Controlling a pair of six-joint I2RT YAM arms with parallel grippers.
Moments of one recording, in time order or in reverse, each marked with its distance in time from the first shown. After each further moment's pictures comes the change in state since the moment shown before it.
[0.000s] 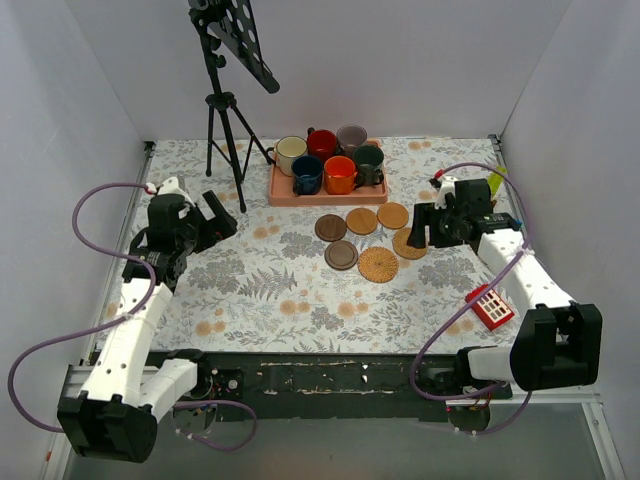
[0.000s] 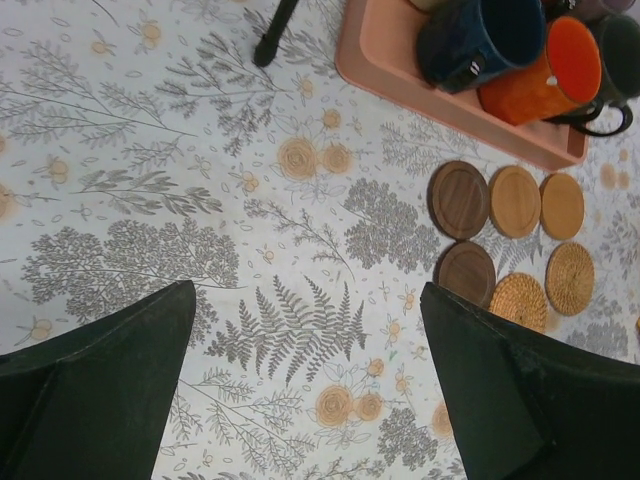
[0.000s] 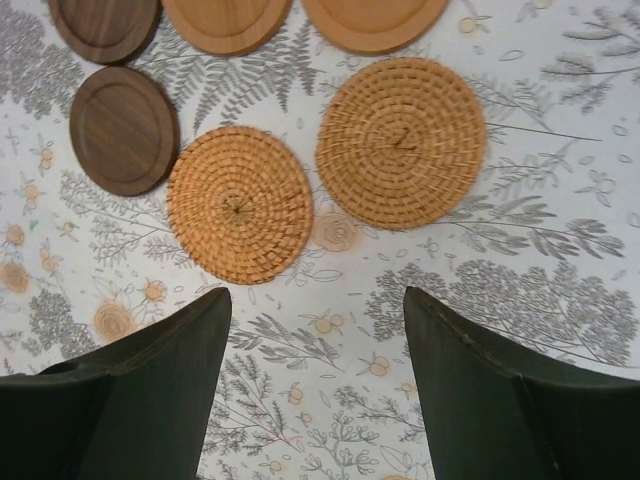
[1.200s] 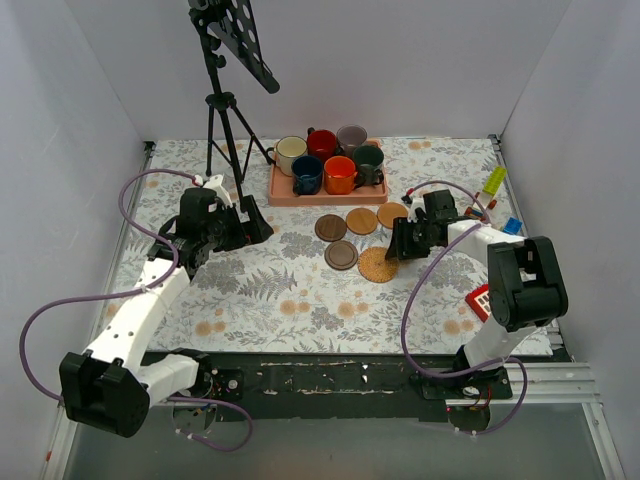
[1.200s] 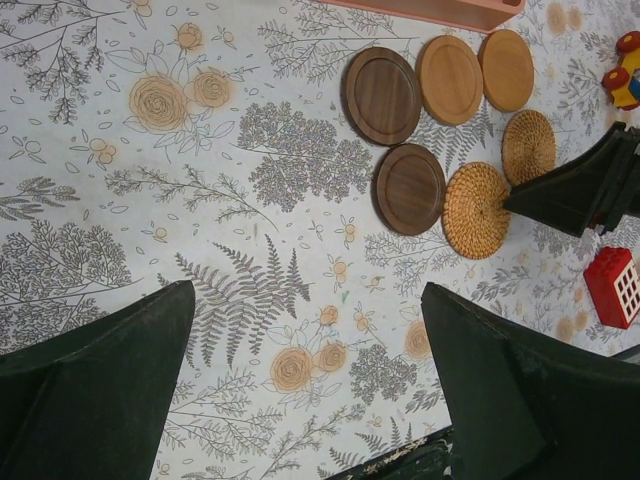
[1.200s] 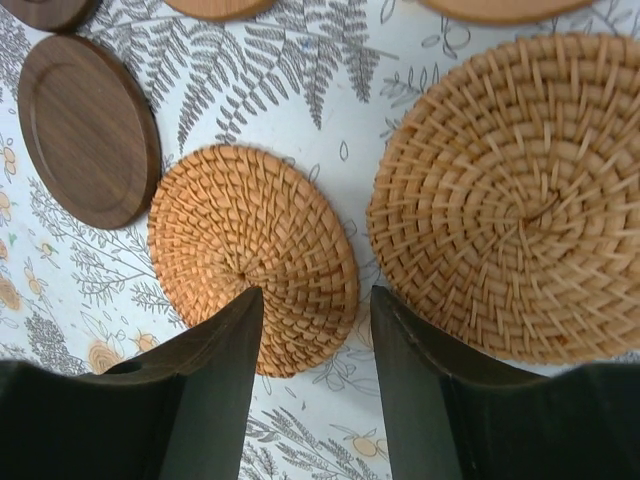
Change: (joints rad) left arm -0.167 0.162 -0.020 0.111 0.178 0.054; right arm 0.080 0.360 -0.076 0.275 -0.147 0.091
